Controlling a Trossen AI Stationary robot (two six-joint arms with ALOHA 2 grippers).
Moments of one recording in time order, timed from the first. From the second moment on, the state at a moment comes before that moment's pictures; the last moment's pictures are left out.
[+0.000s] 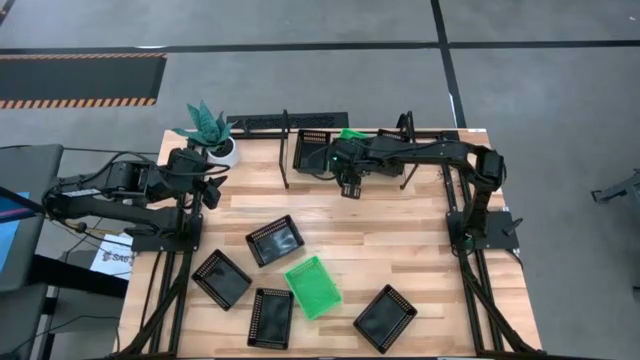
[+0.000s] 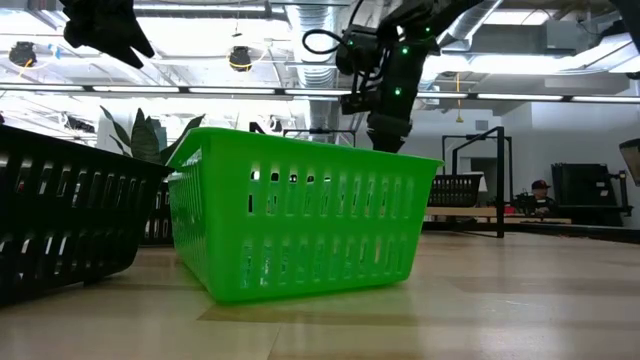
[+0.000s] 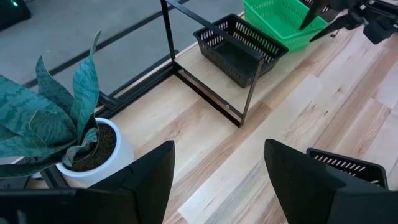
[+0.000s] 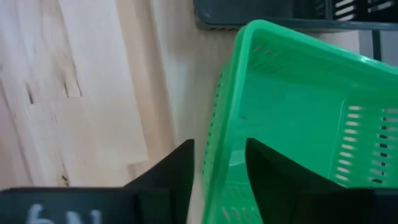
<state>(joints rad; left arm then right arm) 0.00 0.65 0.95 -1.11 -0.59 -0.56 -0.31 1.84 1.43 -0.78 0.24 -0.21</state>
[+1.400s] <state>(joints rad) 0.00 0.65 0.95 -1.11 -0.59 -0.55 -0.32 1.83 1.44 -0.81 0.27 -0.30</state>
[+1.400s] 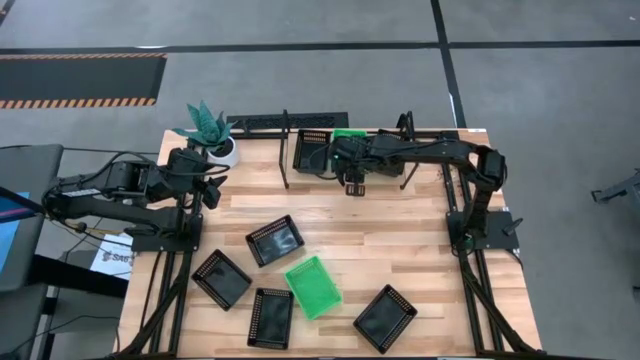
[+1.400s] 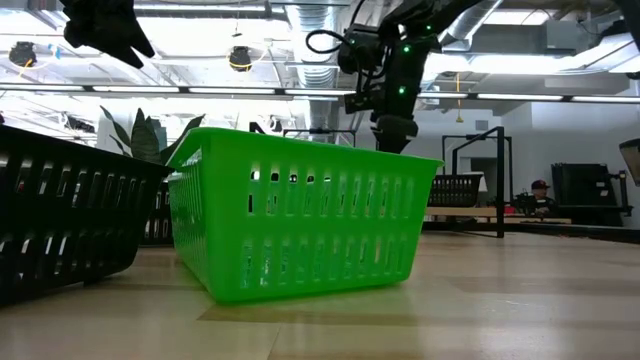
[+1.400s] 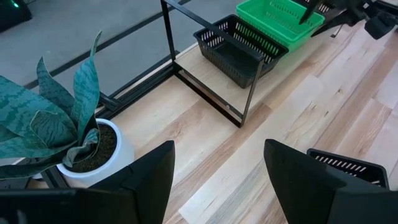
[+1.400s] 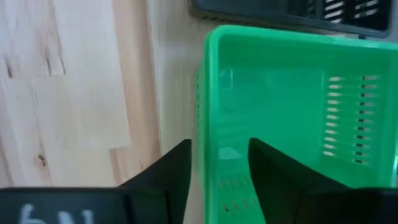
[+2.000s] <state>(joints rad) 0.00 0.65 0.95 -1.12 -0.59 -0.55 -0.35 1.75 1.46 -1.23 0.37 -0.07</state>
